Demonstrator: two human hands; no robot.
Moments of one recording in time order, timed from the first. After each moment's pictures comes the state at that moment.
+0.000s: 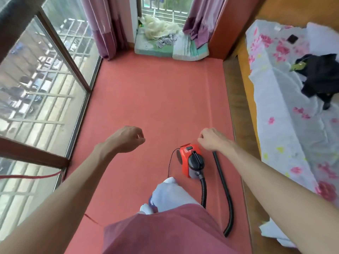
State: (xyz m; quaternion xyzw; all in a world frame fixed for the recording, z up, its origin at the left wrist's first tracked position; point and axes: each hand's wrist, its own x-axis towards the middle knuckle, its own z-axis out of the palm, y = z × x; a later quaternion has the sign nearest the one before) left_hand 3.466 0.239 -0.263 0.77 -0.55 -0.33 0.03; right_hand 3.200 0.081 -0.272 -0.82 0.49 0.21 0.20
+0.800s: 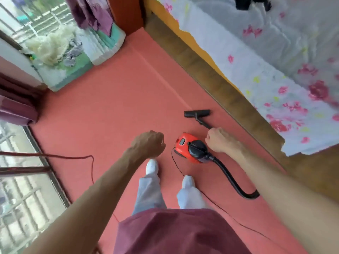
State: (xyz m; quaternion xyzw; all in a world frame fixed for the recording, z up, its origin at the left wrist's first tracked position) left_hand 3.384 -0.052 -0.301 0.51 -0.79 -0.25 -0.20; right_hand 3.140 -0.016 -0.339 -0.60 0.73 0.14 0.29
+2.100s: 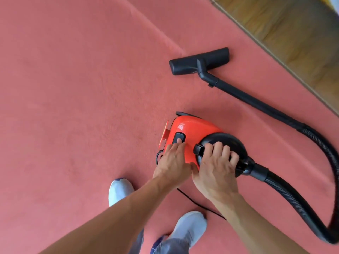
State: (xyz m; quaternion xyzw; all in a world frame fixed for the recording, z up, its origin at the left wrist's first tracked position) left_hand 3.253 -0.112 -0.939 0.48 -0.70 -0.49 -0.19; right_hand 3.153 -0.040 -0.920 -0.51 0.83 0.16 0.16
